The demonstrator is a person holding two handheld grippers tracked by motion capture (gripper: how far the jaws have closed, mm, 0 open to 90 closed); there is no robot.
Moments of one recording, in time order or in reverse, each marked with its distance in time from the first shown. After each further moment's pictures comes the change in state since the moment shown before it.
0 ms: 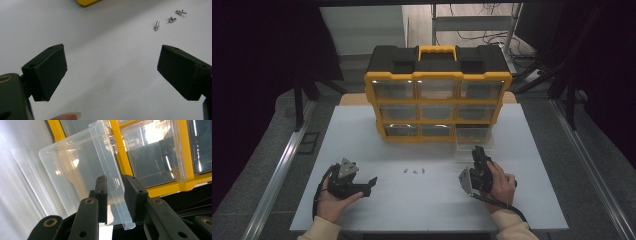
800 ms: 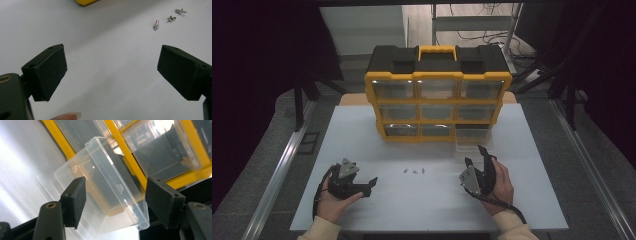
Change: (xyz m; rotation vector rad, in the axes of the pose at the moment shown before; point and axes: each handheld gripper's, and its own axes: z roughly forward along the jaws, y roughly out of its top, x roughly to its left) left arm -0.001 0.000 0.000 0.003 -0.003 0.004; right arm -0.009 0.005 -0.010 -0.012 0.110 0.252
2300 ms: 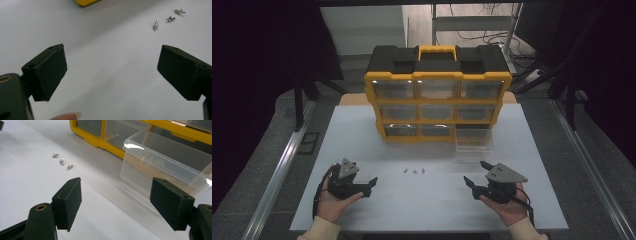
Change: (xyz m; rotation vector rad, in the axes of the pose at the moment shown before) left arm 0.000 0.000 0.000 -0.004 0.001 0.004; right arm -0.041 -0.022 -0.036 -0.027 0.571 0.653
